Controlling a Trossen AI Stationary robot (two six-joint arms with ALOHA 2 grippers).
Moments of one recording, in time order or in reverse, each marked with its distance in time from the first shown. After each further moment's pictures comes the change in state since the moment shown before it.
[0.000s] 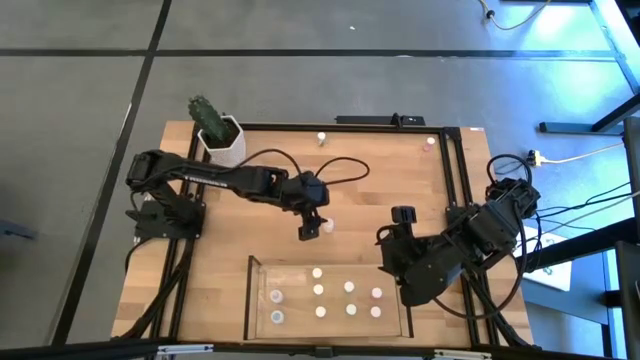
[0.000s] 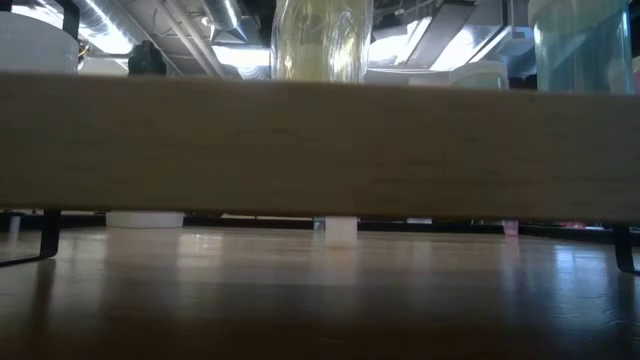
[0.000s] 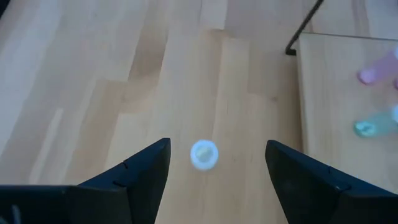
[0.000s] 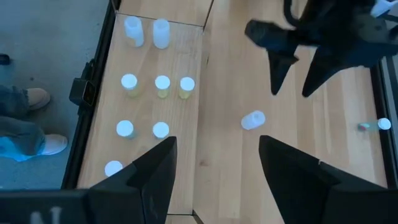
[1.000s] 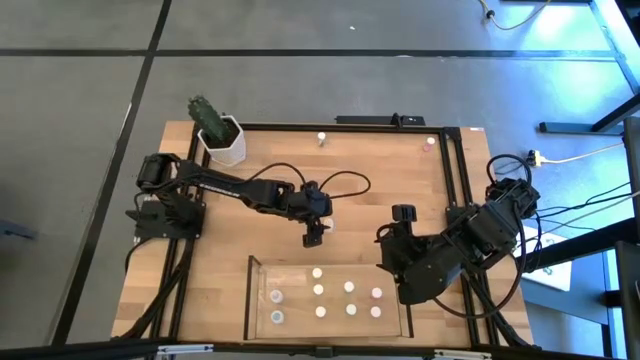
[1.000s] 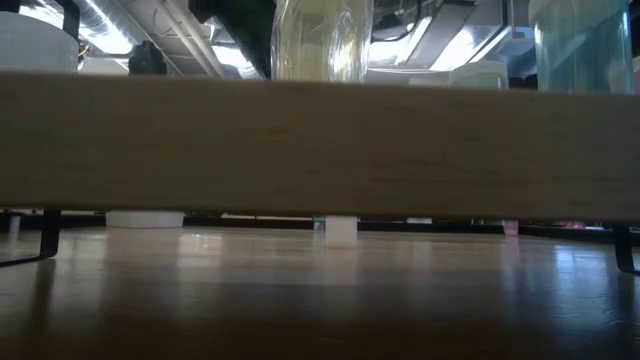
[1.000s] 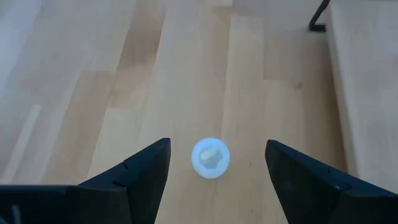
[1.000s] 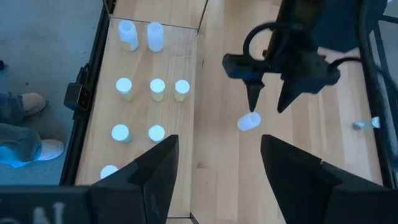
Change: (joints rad) left arm -0.017 0.078 -0.160 0.243 -0.048 0.031; right arm 0.000 0.000 -0.001 0.002 0.034 0.020
